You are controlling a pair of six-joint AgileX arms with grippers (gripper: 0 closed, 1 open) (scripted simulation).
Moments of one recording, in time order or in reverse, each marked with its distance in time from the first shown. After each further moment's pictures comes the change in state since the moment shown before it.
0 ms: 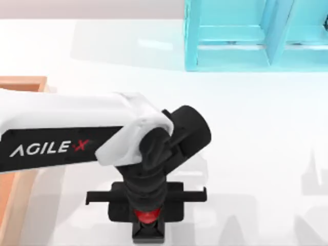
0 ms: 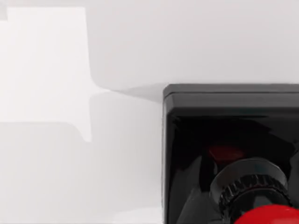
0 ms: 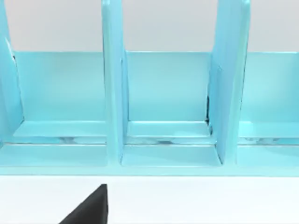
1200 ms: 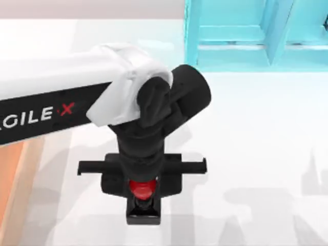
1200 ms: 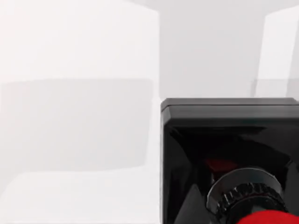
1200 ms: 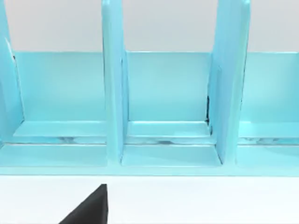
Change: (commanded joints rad) left arm 0.051 -0.023 0.197 -0.239 0.000 0.048; right arm 0.000 0.000 0.000 0.000 0.000 0.000
